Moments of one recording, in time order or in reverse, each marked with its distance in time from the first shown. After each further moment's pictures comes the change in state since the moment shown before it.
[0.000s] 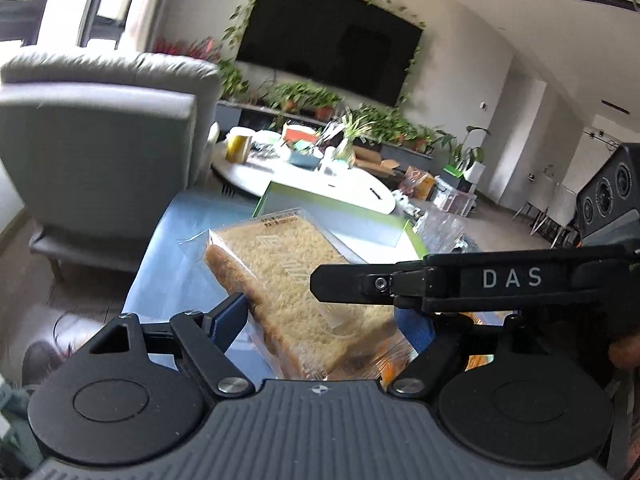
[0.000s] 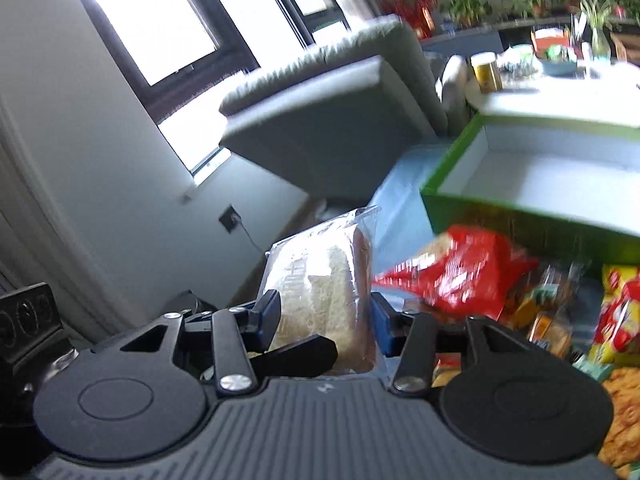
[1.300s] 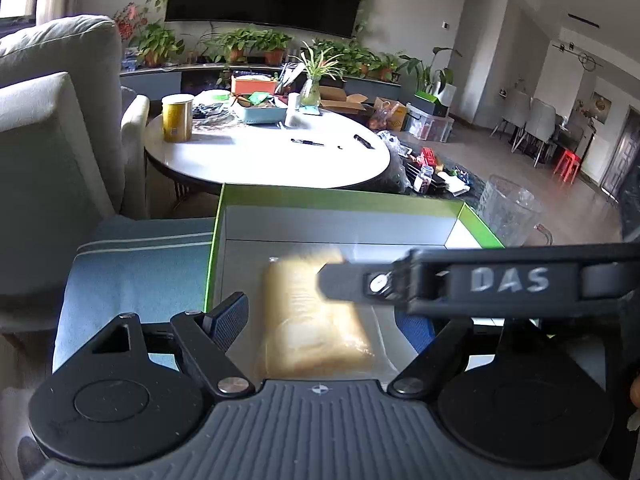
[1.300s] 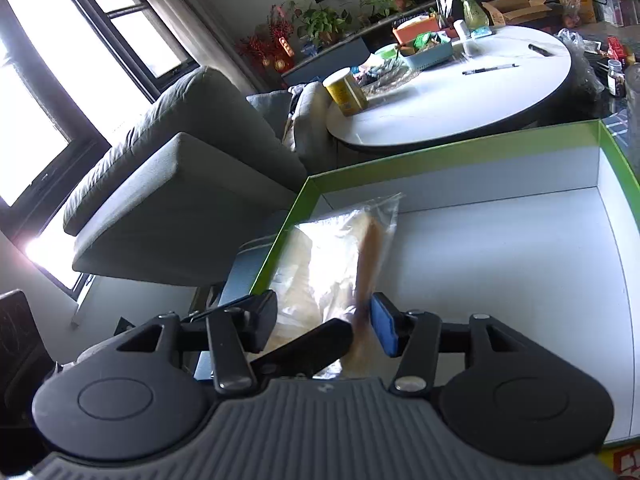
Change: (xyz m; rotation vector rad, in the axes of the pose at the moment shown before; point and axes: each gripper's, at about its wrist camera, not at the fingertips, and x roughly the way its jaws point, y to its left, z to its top) left arm 0.242 0.031 0.083 0.172 0.195 -0.088; right arm 0.100 -0.139 0.072 0.308 -0.134 -0.273
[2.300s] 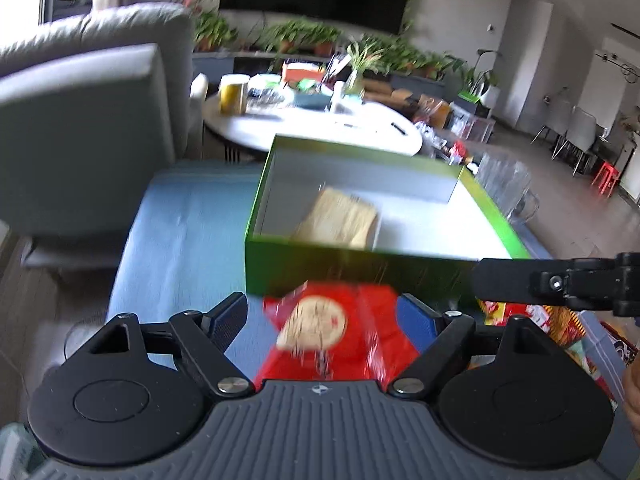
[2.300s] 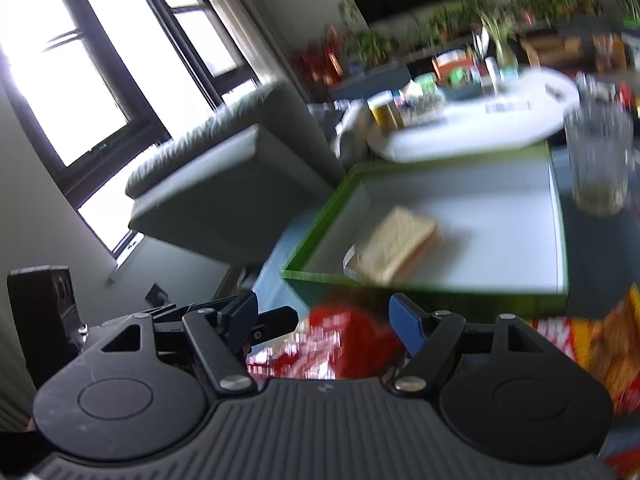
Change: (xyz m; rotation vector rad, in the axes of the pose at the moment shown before) left arm -0.083 -0.023 -0.068 -0.089 0.034 0.135; right arm -0.108 0.015 -0.058 -0.087 0.038 0.074
